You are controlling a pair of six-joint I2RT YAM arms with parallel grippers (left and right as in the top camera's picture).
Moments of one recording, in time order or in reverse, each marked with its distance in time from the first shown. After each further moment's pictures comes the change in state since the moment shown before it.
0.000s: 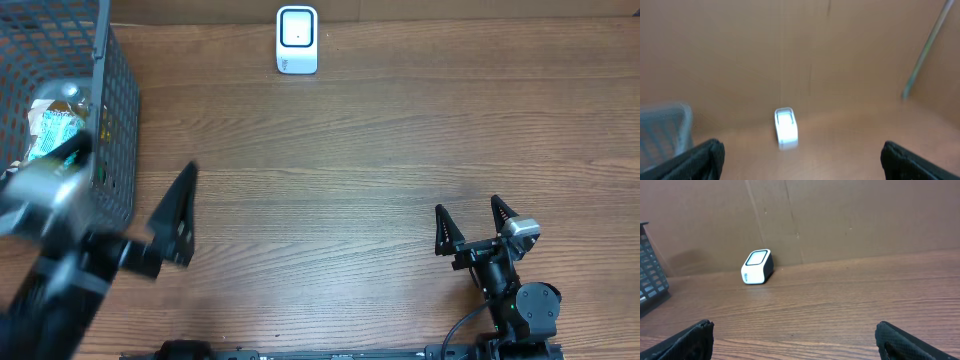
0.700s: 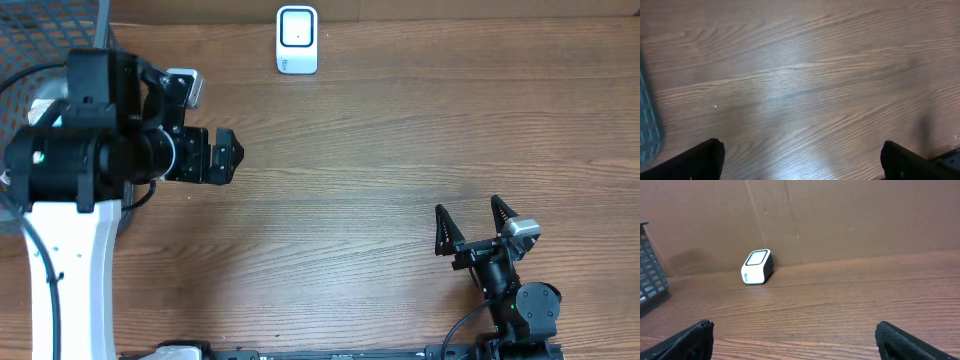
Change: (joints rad) left arm 0.000 0.555 0.095 -0.483 0.011 0.062; right arm 0.000 0.000 0.000 0.000 0.000 0.000
